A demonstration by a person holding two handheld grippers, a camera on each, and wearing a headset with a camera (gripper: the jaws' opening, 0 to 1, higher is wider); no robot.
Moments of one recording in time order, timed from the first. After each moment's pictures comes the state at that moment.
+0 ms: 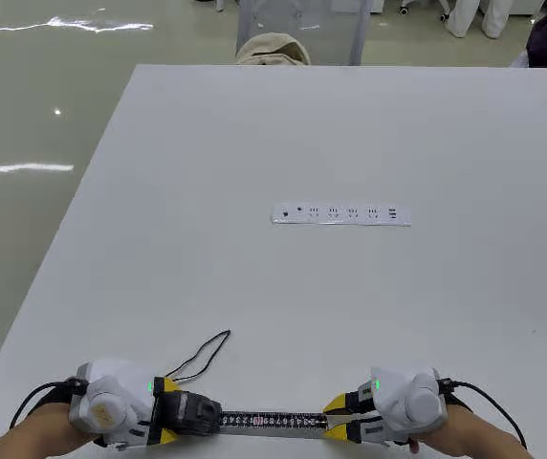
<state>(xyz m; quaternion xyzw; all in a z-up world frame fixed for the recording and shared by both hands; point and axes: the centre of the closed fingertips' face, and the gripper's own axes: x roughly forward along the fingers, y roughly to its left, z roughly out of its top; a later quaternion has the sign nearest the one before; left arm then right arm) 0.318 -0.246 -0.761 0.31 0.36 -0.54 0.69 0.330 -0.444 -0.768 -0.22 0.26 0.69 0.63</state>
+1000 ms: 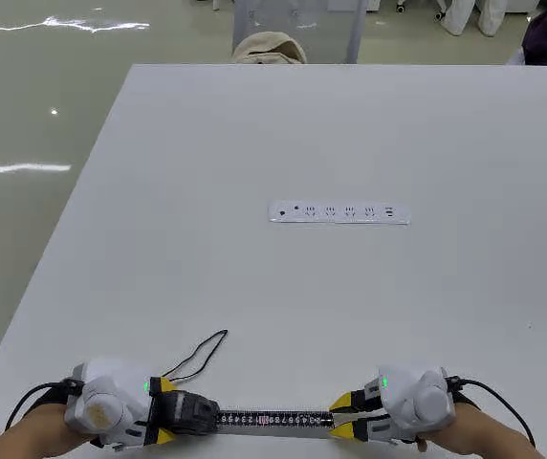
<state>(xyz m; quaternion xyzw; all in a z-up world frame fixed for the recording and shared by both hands) 0.317 -0.246 -0.760 0.31 0.36 -0.54 0.69 0.332 -0.456 -0.766 -0.22 0.26 0.69 0.64</state>
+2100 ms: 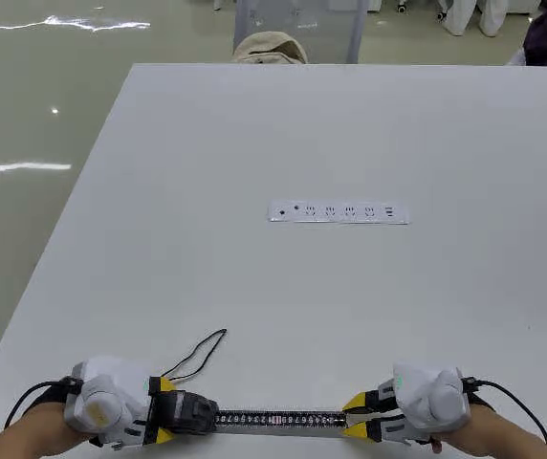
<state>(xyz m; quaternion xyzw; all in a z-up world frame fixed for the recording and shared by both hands) 0.317 -0.246 -0.760 0.31 0.36 -0.54 0.69 0.335 -0.478 -0.767 -0.22 0.28 0.68 0.64</state>
